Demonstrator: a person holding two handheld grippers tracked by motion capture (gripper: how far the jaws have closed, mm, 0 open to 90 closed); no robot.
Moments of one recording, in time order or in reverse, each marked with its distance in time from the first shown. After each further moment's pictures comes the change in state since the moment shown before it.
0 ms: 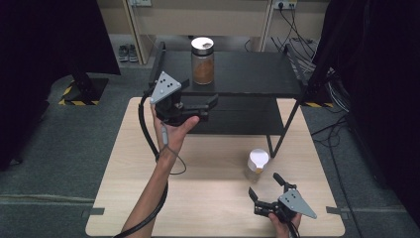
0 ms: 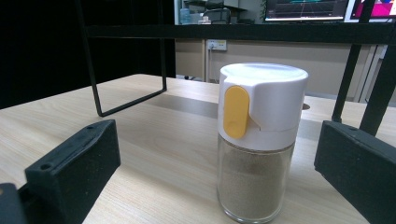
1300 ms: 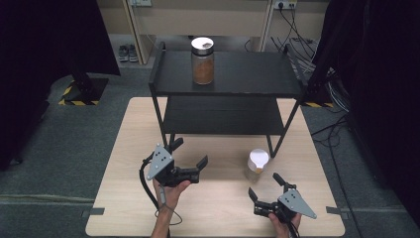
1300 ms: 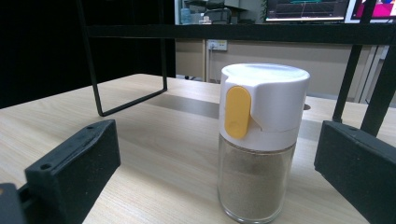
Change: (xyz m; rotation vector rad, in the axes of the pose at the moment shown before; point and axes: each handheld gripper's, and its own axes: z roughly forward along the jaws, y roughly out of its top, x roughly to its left) left arm -0.018 -0.166 -0.057 -0.037 0.008 -0.044; right arm 0.001 0.000 0.000 0.002 0.001 -0.002
